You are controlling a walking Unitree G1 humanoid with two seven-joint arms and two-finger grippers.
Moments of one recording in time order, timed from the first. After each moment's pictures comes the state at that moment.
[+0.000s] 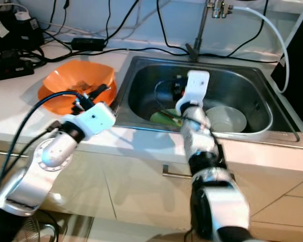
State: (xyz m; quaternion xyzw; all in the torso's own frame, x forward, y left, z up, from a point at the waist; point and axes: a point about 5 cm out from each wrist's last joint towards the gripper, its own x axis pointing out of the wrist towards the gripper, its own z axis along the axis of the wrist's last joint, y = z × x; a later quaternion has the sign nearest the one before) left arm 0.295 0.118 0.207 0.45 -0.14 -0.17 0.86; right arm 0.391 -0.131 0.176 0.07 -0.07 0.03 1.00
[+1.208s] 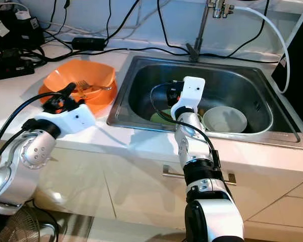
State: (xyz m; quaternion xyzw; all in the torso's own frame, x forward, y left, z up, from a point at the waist) left arm 0.304 0.169 0.201 0.58 -0.06 -0.07 0.81; right arm 0.385 -0.123 0.176 0.09 -0.06 0.03 0.99
